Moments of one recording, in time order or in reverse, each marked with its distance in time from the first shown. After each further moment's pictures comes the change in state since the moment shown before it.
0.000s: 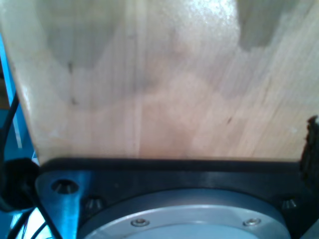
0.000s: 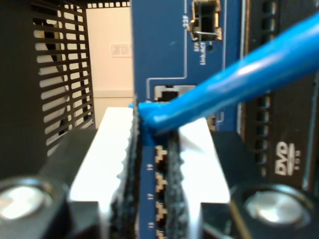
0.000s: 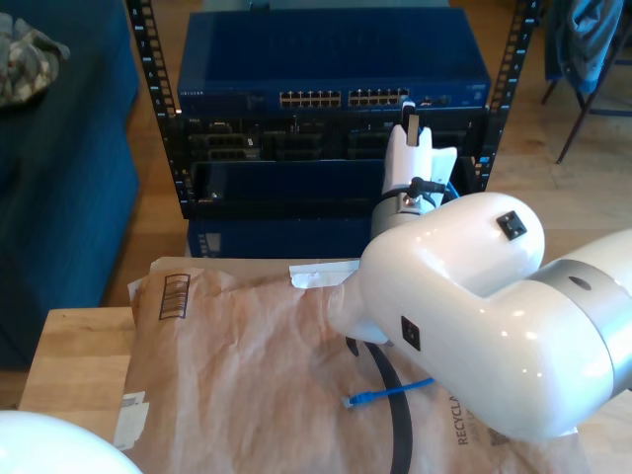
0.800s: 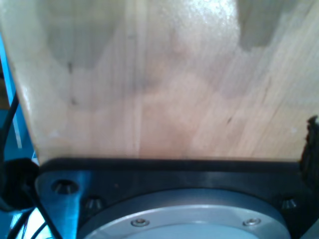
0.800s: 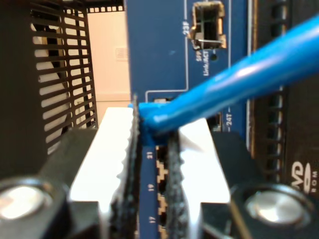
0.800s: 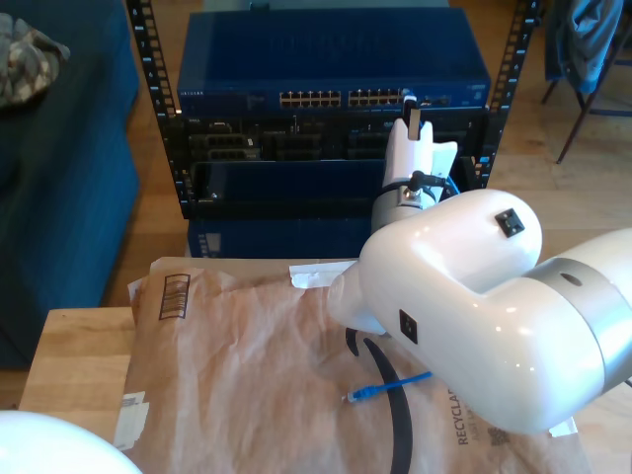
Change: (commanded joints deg) left arm 0.0 0.0 0.0 0.0 0.0 0.0; right arm -0.6 1.4 -2.5 -0.4 0.4 0.3
